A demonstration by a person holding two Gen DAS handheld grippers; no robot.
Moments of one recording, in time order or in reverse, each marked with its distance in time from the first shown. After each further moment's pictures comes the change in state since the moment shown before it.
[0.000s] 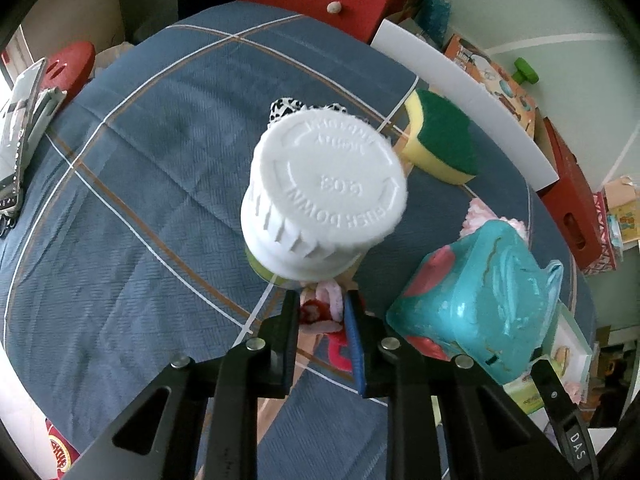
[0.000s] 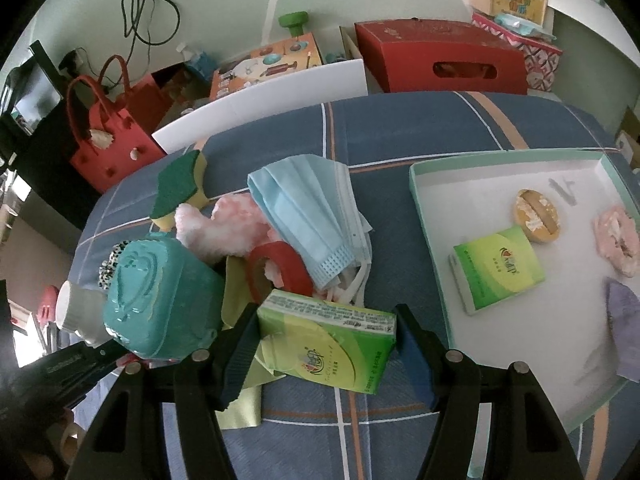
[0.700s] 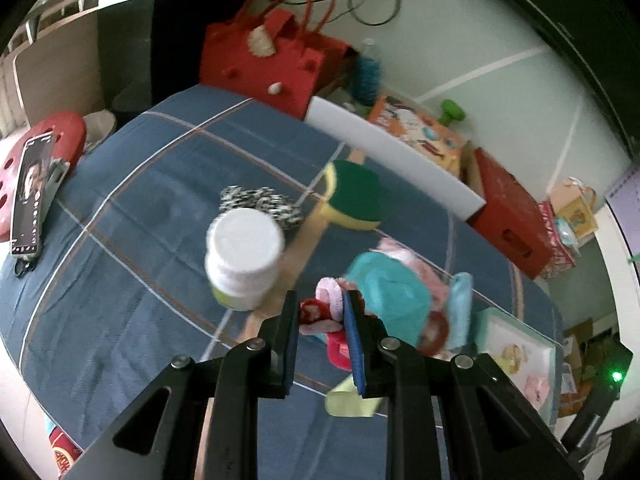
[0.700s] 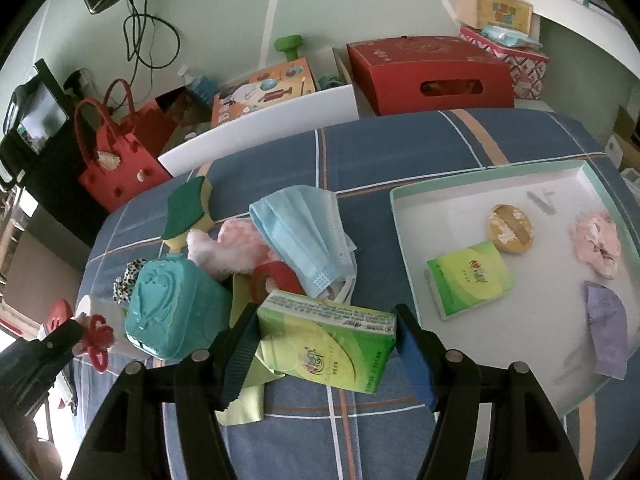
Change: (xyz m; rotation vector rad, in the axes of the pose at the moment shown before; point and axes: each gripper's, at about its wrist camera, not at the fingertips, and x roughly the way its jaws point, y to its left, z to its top) left arm -0.090 -0.041 -0.022 0.106 -0.218 -0.118; right arm -0.032 -0.011 0.005 0.026 -0.059 0.010
